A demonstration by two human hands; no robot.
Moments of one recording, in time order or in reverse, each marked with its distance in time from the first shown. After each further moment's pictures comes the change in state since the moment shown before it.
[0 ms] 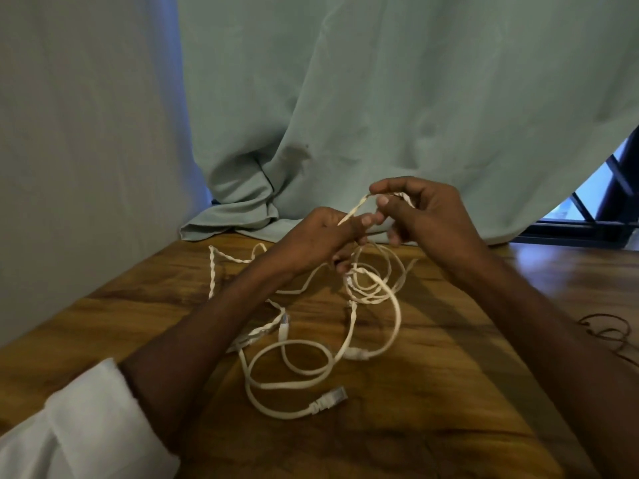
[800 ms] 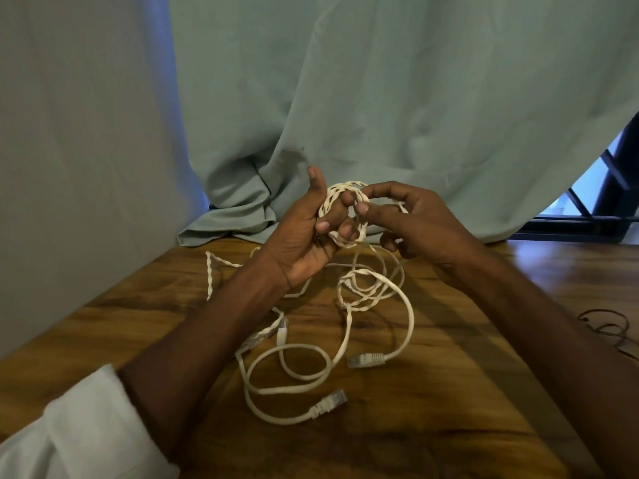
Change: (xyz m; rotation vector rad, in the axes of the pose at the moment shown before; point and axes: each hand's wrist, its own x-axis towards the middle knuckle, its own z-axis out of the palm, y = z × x) left_hand 0.000 0.017 0.004 -0.906 -0.034 -0.053; right_hand -0.003 -0.008 0.004 0.104 -0.102 0.164
